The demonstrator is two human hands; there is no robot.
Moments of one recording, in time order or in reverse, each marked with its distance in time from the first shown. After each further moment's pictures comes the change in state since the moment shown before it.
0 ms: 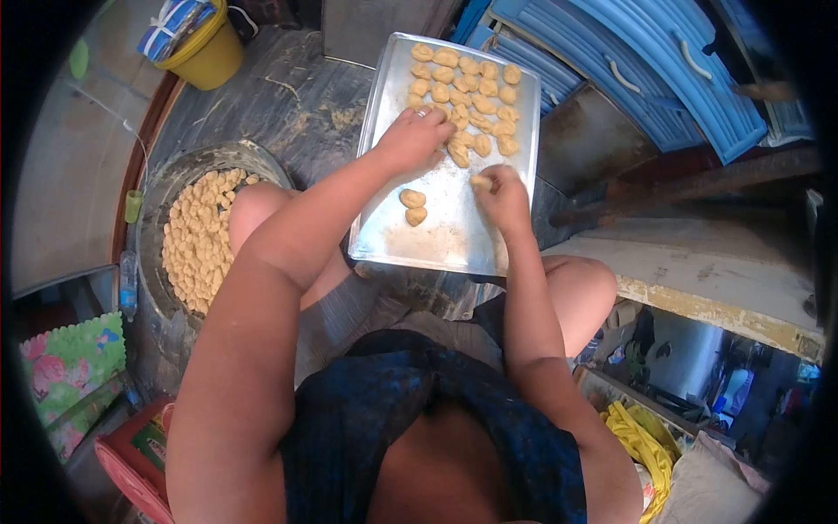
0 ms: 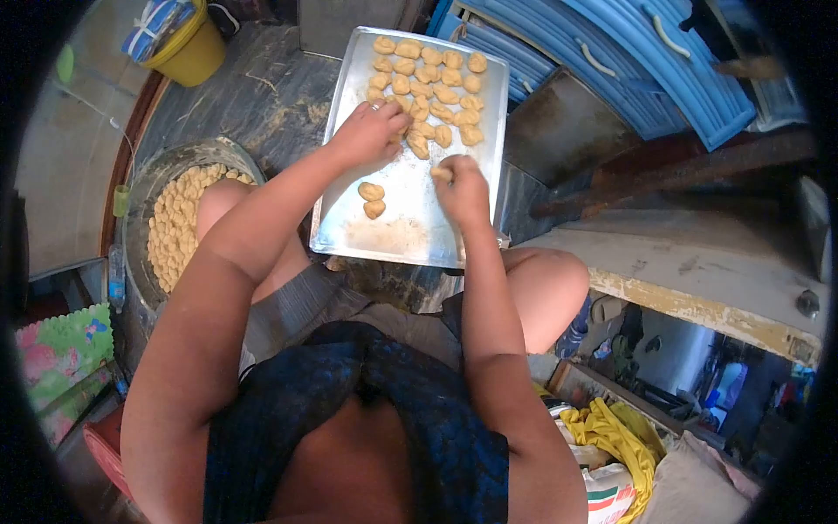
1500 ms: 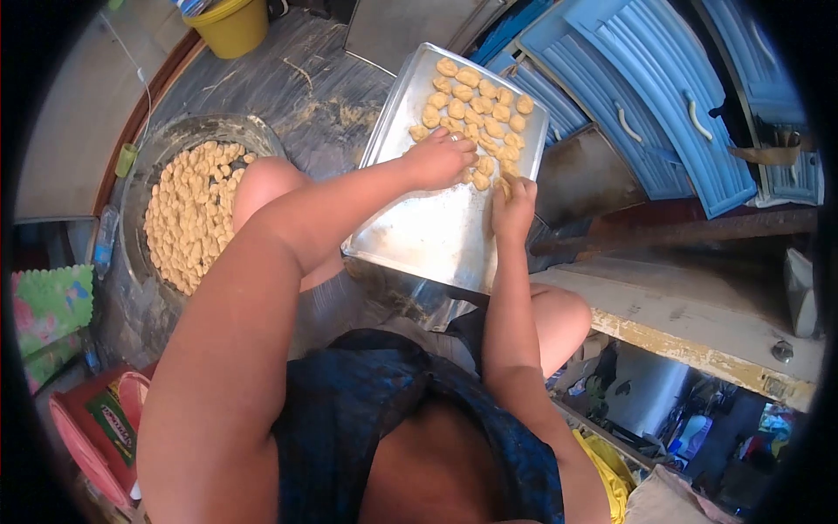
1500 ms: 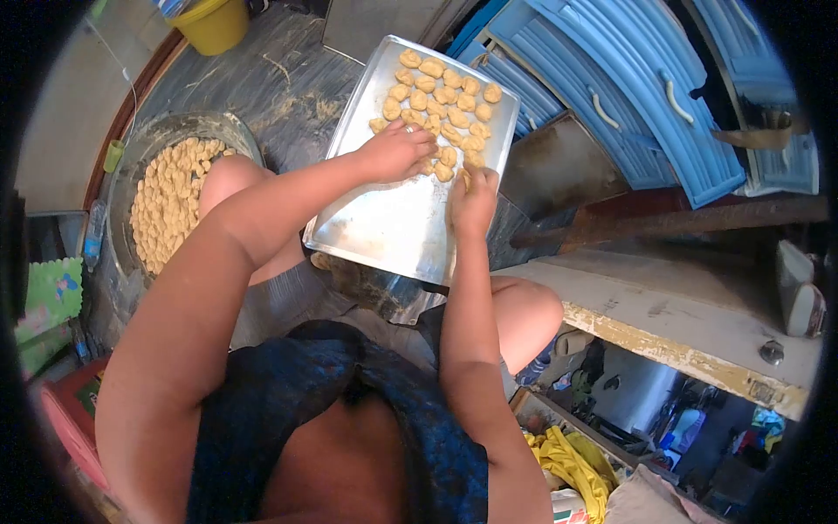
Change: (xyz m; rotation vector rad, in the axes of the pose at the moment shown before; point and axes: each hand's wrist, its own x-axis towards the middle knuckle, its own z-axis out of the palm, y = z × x) left_hand 0.006 0.012 0.020 -0.027 0.058 0.123; right_hand 0.020 0.010 -0.002 -0.167 0.332 -0.130
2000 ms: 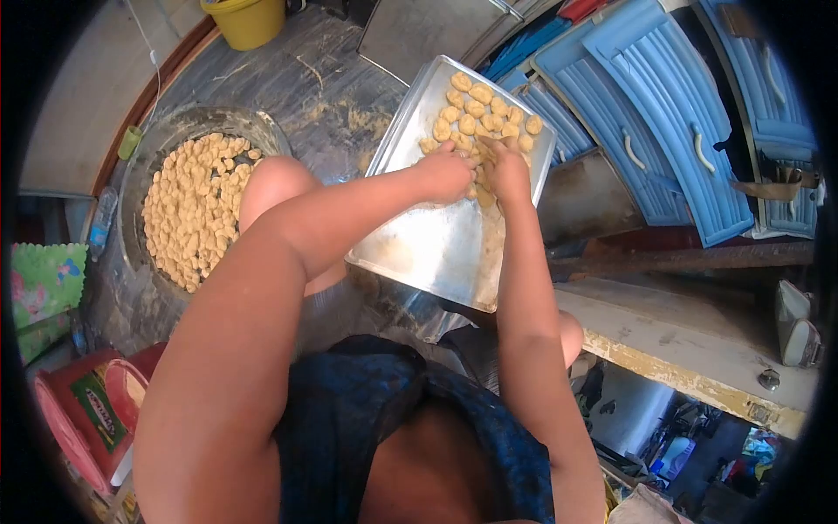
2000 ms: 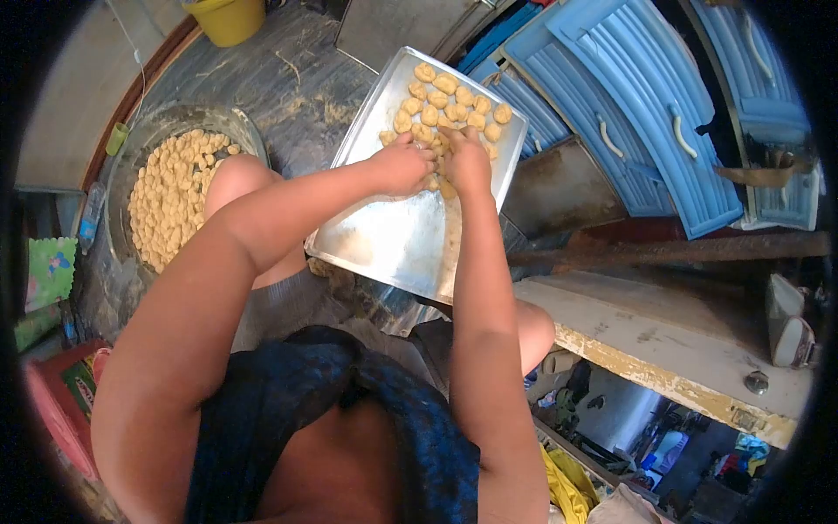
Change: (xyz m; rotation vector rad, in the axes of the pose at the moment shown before) left_hand 0.010 0.003 -0.010 0.077 -0.345 -0.123; right_hand 0.083 -0.039 0.022 -0.028 -0.316 -0.306
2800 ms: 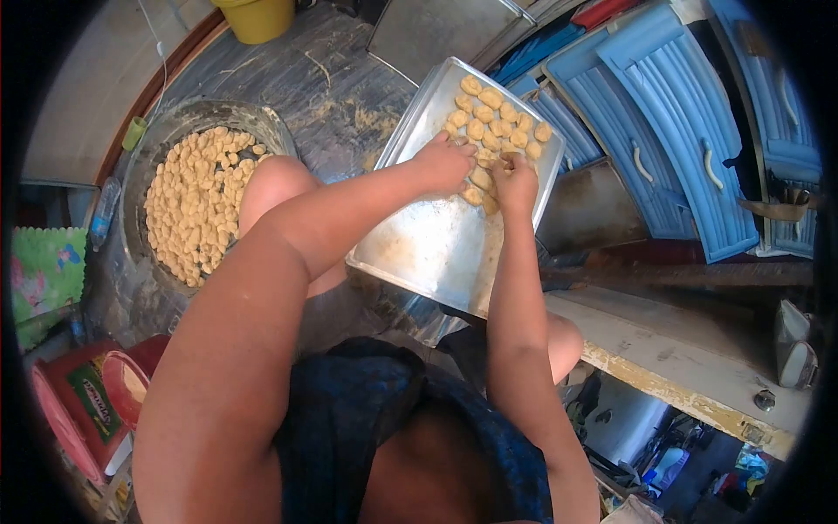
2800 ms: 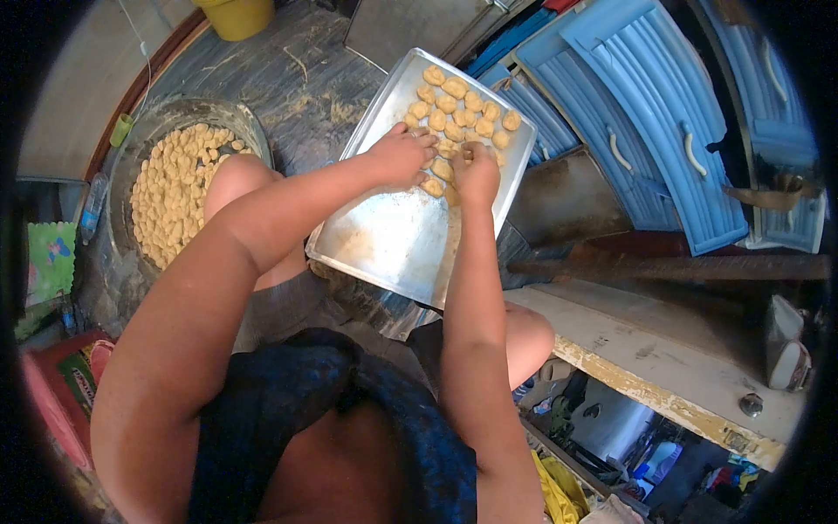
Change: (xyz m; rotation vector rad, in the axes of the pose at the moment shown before) left_hand -0.004 -0.021 0.008 0.005 0.263 -0.070; right_hand -0.004 0.016 0.020 0.052 0.115 0.302
